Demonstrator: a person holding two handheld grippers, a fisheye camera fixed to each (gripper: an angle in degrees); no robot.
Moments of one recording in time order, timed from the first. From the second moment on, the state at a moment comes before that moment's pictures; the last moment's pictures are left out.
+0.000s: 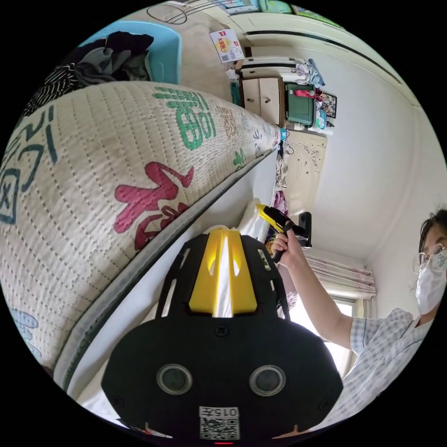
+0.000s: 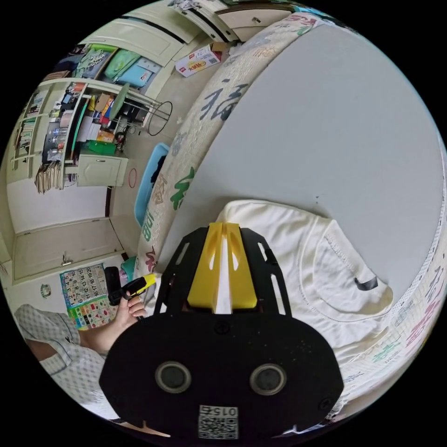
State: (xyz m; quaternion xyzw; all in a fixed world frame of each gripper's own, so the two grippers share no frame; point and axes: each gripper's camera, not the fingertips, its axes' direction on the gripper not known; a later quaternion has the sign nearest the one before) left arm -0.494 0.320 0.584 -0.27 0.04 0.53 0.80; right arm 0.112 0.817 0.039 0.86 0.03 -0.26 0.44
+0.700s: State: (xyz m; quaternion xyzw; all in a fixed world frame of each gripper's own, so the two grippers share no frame) left arm -0.359 0.489 0.634 -0.31 -0.02 0.78 0.55; right arm 0.341 0.896 0.136 0.92 -0.11 -0.10 0.37
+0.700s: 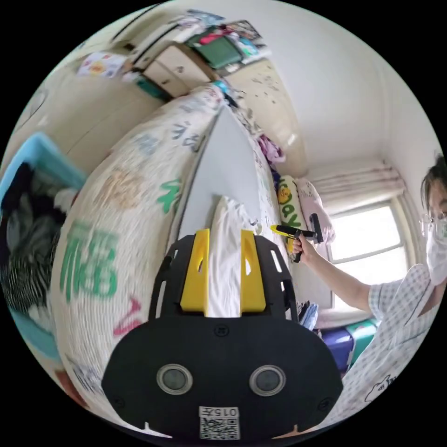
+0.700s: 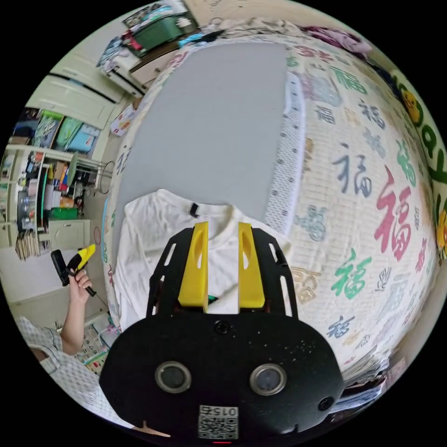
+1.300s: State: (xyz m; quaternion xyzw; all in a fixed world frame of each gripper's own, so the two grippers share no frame) left arm -0.361 0.689 0.793 -0.29 -0.25 0.88 0.29; right arm 0.370 1.009 0.197 0.90 -0.11 -0.11 0.40
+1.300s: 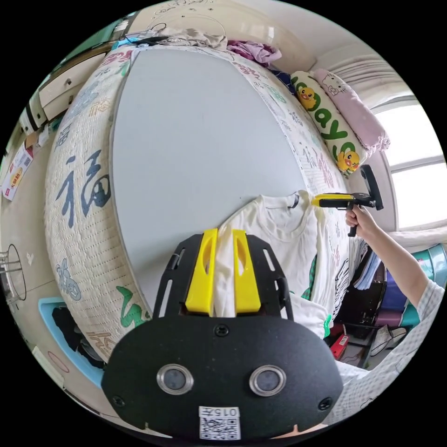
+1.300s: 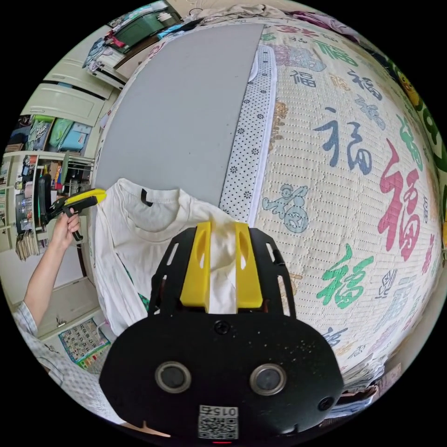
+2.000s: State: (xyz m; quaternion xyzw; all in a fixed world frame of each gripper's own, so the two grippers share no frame) left arm -0.510 0.560 0.476 -0.44 -0.15 0.82 0.32; right arm 0.266 0.973 0.751 0.88 -0.21 -0.27 0.33
